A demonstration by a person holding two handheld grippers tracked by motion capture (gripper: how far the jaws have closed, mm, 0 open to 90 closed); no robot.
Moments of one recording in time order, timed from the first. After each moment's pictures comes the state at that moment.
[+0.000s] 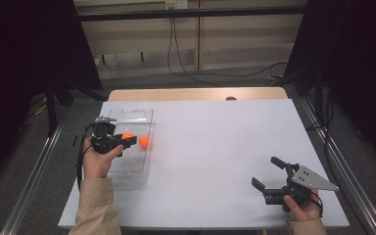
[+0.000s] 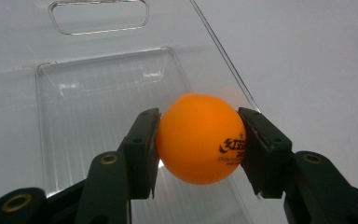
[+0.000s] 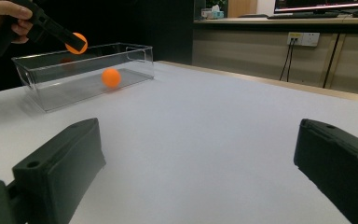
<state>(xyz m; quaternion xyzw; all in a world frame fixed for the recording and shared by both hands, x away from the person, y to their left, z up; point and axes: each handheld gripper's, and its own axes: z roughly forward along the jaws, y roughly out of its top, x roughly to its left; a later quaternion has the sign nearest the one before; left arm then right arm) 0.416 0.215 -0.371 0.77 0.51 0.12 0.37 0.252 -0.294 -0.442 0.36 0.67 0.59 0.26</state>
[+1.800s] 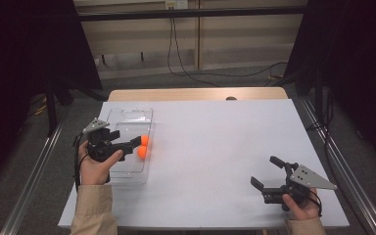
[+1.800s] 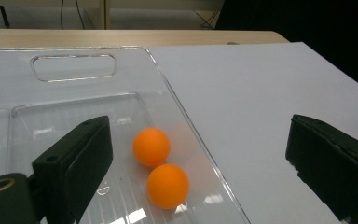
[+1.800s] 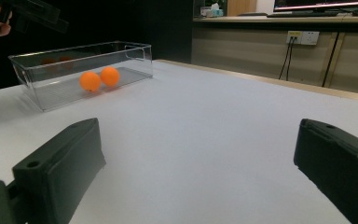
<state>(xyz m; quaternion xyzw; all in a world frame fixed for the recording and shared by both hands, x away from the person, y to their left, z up) 0.383 0.215 -0.359 0.72 0.48 0.14 0.48 0.255 -0.292 -0.443 0.36 0.67 0.59 0.26</state>
